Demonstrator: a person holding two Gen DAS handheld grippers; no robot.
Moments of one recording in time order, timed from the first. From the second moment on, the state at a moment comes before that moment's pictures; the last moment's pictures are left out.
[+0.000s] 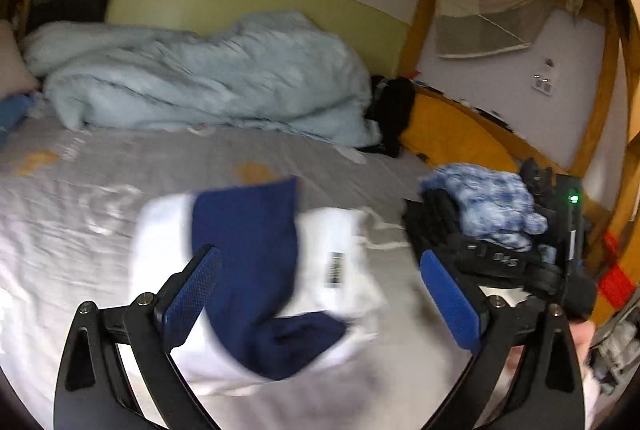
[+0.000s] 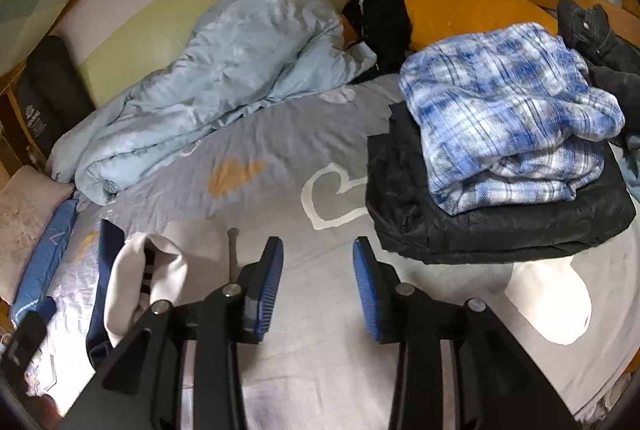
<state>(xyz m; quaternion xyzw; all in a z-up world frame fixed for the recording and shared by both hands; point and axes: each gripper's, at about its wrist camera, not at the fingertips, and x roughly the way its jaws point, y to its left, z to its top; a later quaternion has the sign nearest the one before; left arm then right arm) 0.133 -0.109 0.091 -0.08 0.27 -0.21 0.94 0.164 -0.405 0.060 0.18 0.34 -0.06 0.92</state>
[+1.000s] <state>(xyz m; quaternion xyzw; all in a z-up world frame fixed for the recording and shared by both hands) 0.175 -0.014 -0.053 -0.20 0.40 -0.13 0.88 0.203 -0.293 -0.014 0.05 0.40 0.02 0.92</state>
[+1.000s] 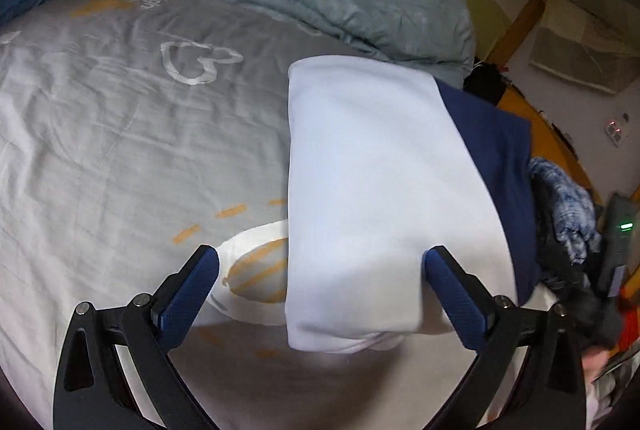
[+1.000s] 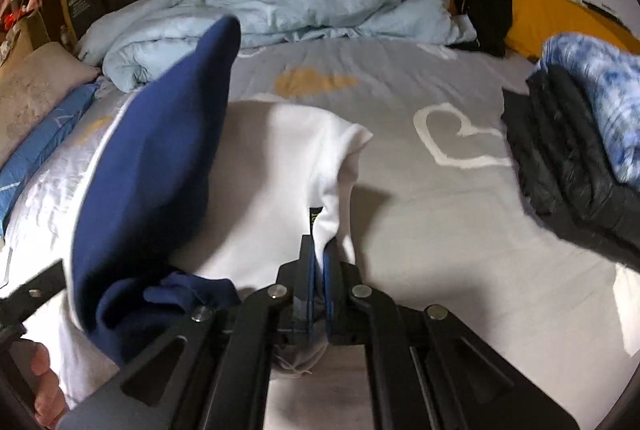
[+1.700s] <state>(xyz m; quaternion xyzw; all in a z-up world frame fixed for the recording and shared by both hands) 0.159 -0.039 -0.041 -0.13 0.38 -0.16 0.90 0.190 -0.288 0.022 0.14 0.31 0.13 0.93</state>
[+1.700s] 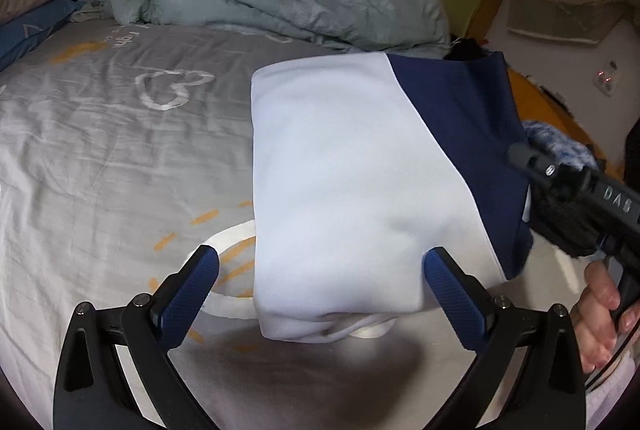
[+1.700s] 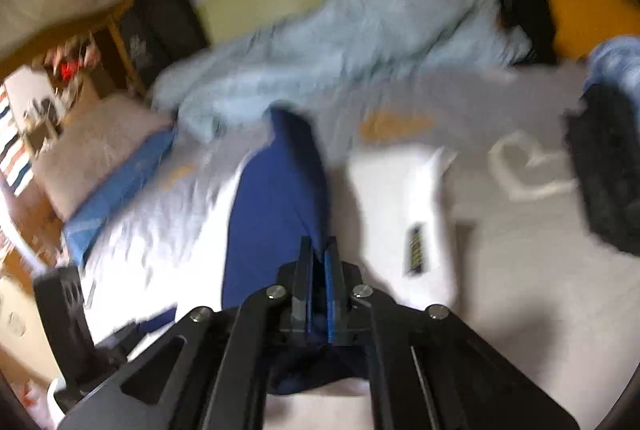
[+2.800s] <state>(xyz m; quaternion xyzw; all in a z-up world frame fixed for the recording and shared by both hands) 0.217 -0.014 -0.065 -0.30 0.47 -0.22 0.80 0.235 -0.353 -0.075 0.35 0.47 0.19 0.79</state>
